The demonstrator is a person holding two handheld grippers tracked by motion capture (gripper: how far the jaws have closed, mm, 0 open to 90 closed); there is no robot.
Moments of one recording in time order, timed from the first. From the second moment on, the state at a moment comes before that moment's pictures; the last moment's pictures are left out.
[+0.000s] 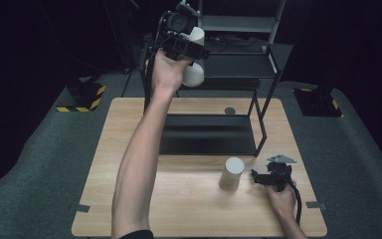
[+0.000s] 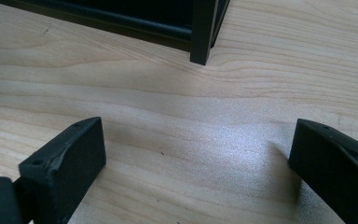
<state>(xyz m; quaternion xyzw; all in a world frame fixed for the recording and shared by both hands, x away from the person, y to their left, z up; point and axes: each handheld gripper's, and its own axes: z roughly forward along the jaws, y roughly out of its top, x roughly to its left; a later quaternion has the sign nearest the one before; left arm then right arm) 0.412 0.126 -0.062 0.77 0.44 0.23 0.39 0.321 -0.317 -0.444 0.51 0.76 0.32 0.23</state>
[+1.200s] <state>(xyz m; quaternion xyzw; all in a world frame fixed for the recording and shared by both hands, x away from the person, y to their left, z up) 0.464 0.096 -0.082 0.74 0.50 0.27 0.37 0.321 -0.317 -0.444 0.51 0.76 0.32 0.23</state>
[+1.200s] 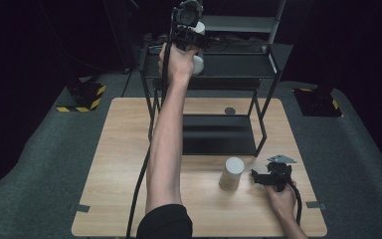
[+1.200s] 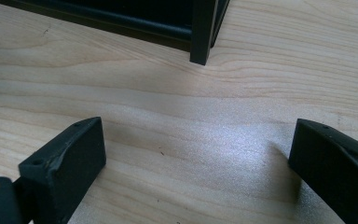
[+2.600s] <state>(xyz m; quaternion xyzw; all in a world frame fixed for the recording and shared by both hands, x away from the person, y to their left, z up) 0.461 0.104 -0.096 0.73 0.49 0.27 0.39 0.321 -0.317 -0.444 0.51 0.76 0.32 0.23</state>
